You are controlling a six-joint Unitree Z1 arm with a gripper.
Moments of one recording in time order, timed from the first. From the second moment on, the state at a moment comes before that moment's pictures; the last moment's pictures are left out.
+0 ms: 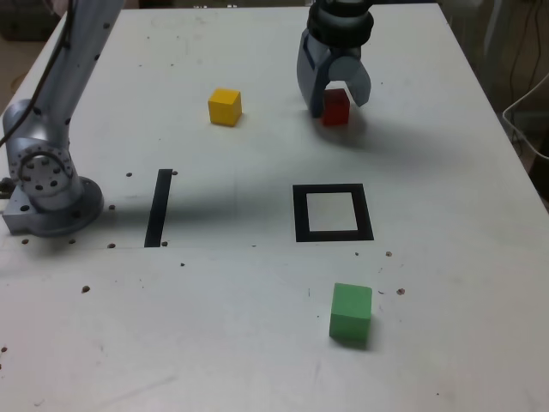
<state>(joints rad) 0.41 2.21 -1.75 1.17 0.18 0.15</state>
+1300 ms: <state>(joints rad) 0.12 1.95 -1.59 1.23 0.19 0.05</state>
